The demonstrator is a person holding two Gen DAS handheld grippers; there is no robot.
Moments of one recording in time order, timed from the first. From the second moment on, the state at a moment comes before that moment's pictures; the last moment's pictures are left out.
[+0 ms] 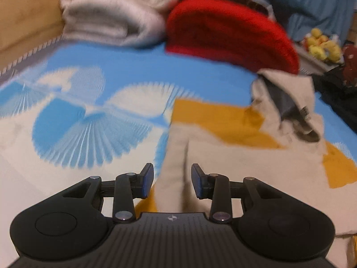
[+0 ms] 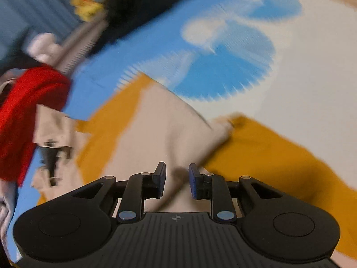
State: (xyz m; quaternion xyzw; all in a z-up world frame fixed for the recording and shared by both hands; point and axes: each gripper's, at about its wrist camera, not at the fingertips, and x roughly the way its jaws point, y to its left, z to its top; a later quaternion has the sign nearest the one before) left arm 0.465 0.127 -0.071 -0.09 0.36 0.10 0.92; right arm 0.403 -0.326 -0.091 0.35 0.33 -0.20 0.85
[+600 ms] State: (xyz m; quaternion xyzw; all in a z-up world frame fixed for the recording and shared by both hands) left arm 0.480 0.140 -0.110 -0.19 0.46 0.07 0.86; right arm 0.423 -0.351 -0.101 0.33 0.40 -0.19 0.83
